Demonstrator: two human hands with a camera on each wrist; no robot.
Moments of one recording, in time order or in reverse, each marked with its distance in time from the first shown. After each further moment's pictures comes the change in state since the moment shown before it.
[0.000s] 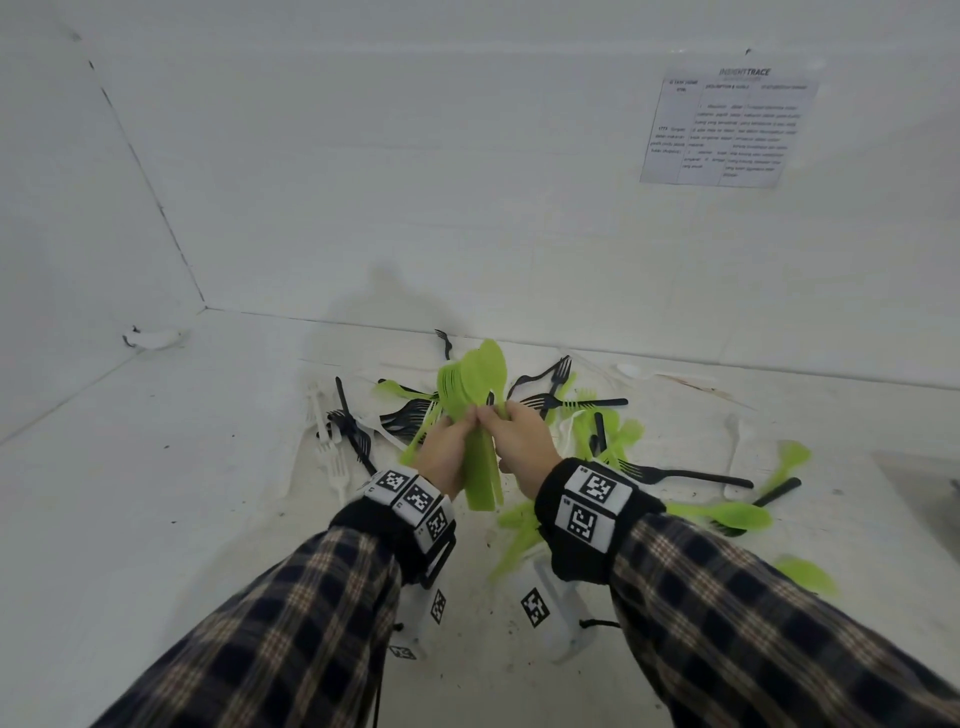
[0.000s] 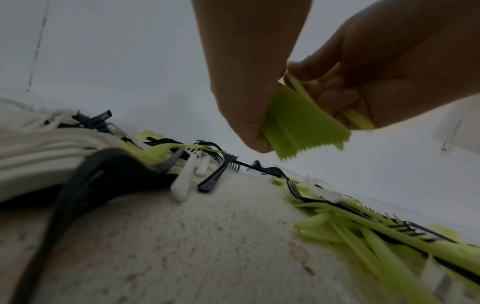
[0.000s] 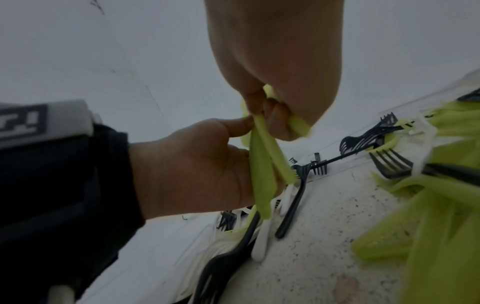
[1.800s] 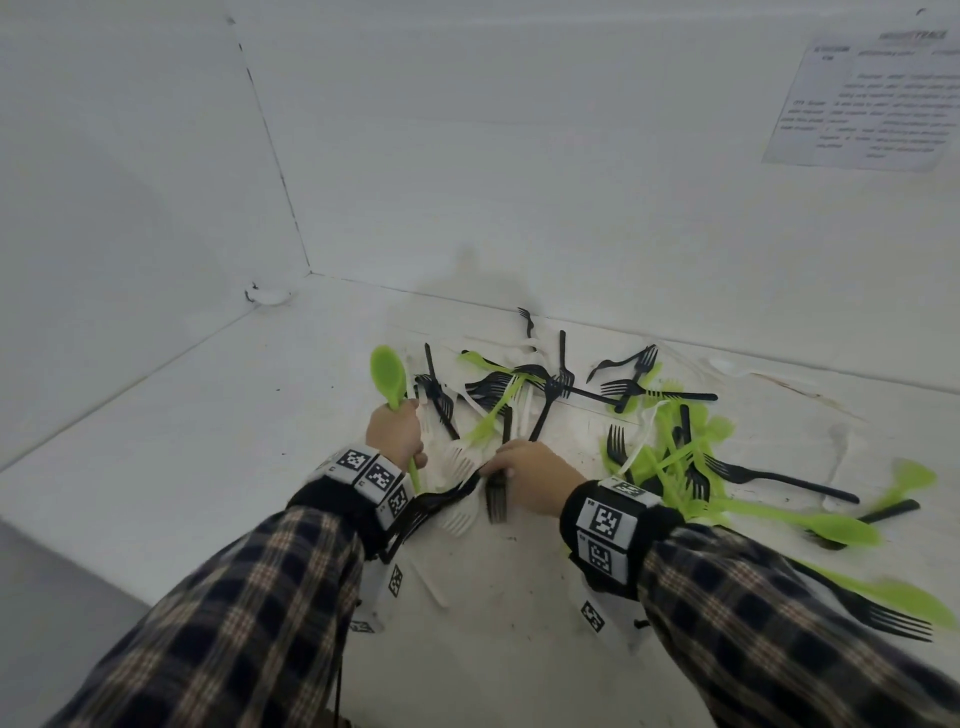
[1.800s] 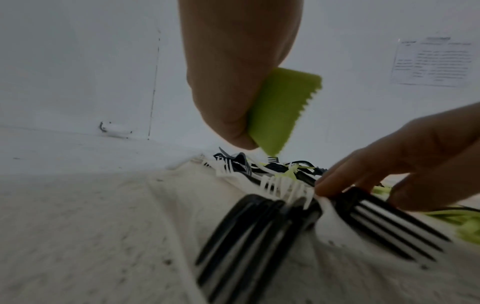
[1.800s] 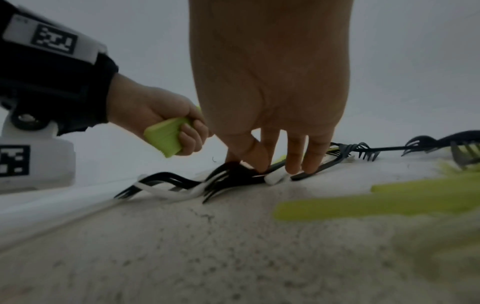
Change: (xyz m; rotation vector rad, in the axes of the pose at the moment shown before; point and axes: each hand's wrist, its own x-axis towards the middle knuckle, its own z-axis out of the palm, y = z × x) left_hand -0.036 0.027 -0.118 0.177 0.511 0.059; right_hand -0.033 0.021 0.044 -1.033 -0.602 -0.295
